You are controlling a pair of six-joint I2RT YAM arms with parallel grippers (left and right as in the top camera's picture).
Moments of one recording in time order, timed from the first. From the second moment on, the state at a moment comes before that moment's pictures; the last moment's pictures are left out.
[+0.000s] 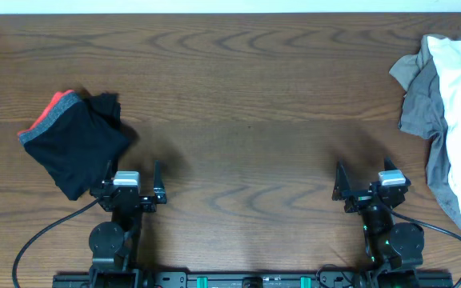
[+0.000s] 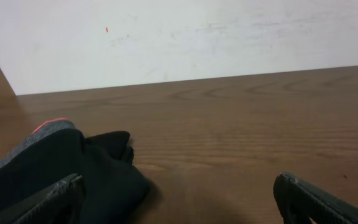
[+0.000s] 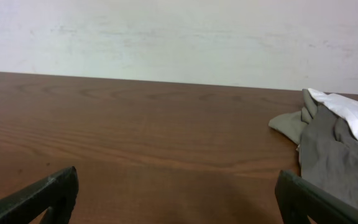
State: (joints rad) left arm -0.04 0.01 0.02 -0.11 -0.02 0.06; right arm 0.12 0.01 0.01 -0.07 0.01 0.03
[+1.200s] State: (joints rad) left arm -0.04 0.49 0.51 -0.56 0.02 -0.15; right arm 0.12 0.55 0.60 -0.55 0.10 0.09
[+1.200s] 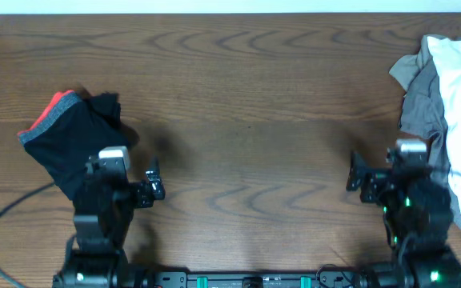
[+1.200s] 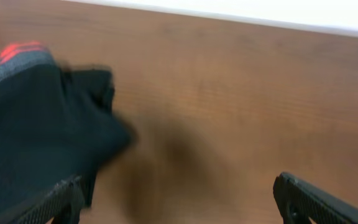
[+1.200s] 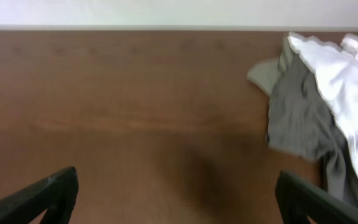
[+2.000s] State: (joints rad) left arm -0.04 0.73 0.76 -0.78 0.10 -0.15; right arm -0.41 1.17 0.90 -0.37 0.30 0.10
